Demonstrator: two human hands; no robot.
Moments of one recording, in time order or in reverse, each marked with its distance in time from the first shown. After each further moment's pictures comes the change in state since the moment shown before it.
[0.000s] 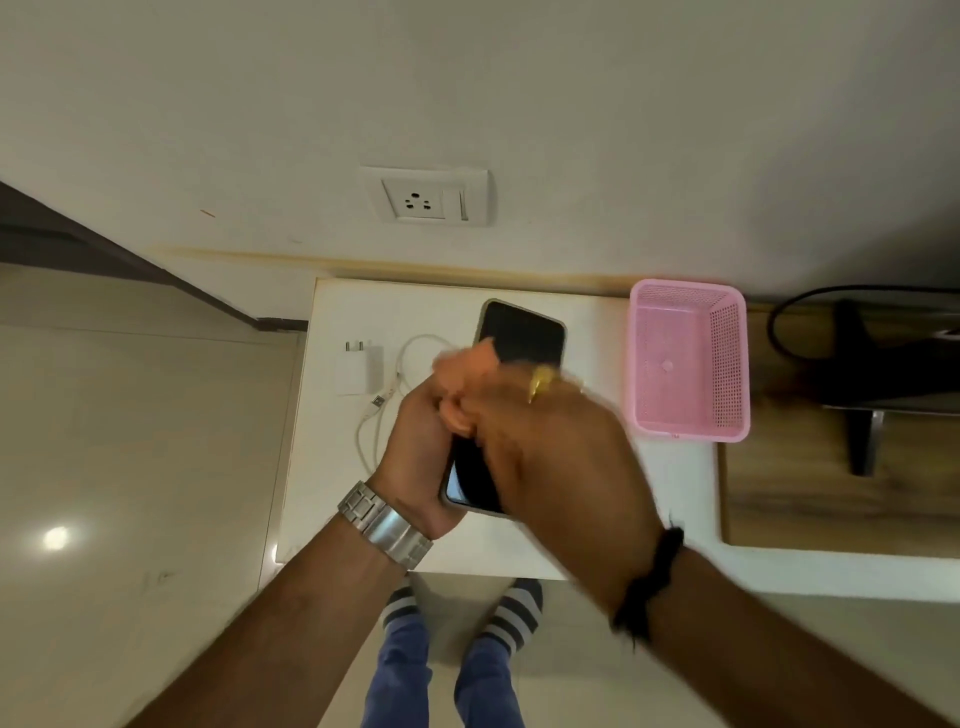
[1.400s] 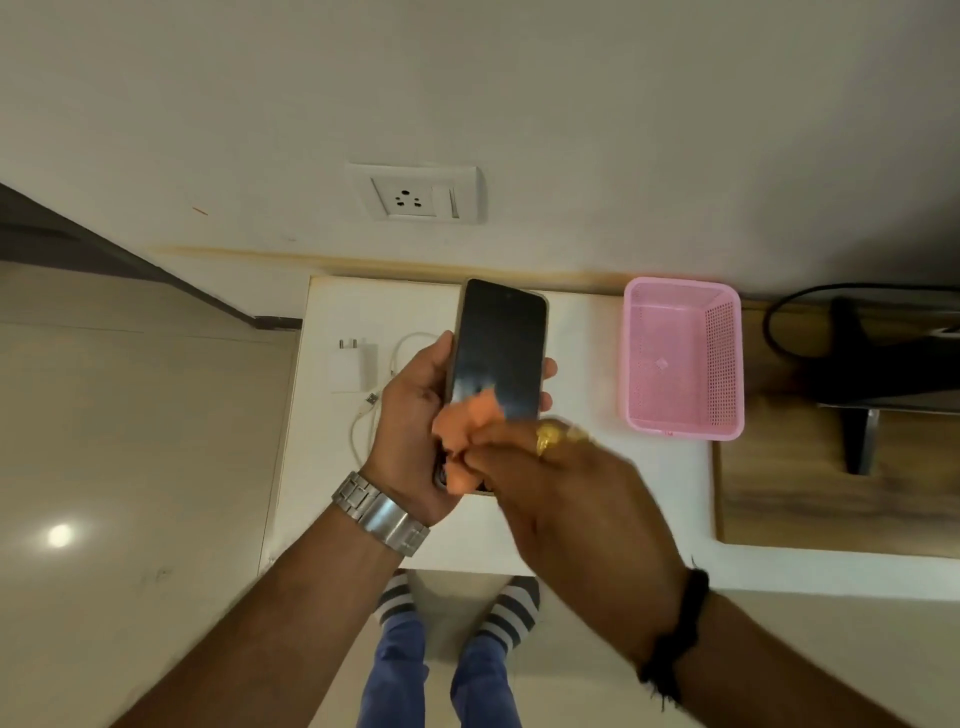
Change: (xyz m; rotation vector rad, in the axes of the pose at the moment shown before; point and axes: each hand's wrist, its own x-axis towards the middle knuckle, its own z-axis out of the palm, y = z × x) left_hand 0.007 0.001 0.009 -0.025 -0.024 0.068; right_hand -0.031 0.006 -0.009 -0.052 -0.175 -0.027
